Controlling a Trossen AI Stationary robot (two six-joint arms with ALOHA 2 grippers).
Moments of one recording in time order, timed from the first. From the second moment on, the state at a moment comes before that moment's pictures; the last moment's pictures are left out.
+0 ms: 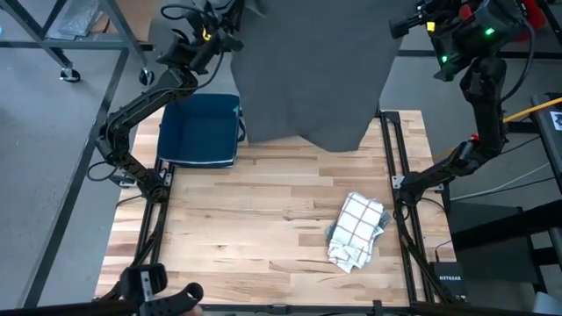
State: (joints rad) left arm 0.73 1.53 1.69 0.60 0.05 -0.32; right arm -0.67 1.44 2.35 -0.60 0.69 -0.68
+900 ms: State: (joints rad) left arm 0.79 1.66 1.86 0.59 0.12 -0.29; right arm -0.92 1.49 2.36 -0.61 0.40 -0.66
